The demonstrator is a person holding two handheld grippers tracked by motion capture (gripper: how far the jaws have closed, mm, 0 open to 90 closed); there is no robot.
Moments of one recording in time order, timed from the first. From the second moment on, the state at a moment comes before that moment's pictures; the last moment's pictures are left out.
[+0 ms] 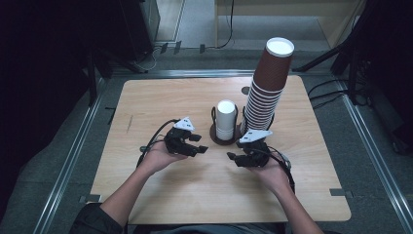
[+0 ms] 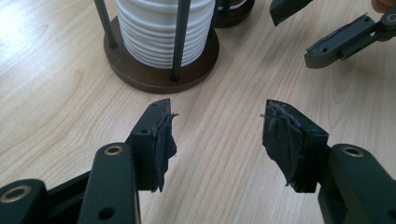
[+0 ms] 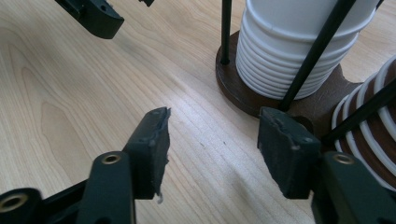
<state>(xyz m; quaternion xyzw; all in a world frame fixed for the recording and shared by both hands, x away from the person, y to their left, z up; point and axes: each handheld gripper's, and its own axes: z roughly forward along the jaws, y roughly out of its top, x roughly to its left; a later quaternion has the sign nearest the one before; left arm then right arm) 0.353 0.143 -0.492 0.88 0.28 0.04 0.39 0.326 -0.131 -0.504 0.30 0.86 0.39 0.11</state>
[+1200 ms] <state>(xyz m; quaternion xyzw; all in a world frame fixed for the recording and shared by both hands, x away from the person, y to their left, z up) 0.404 0.133 -0.436 0.88 0.24 0.01 0.41 0.350 -0.111 -0.503 0.35 0.83 0.42 0.13</state>
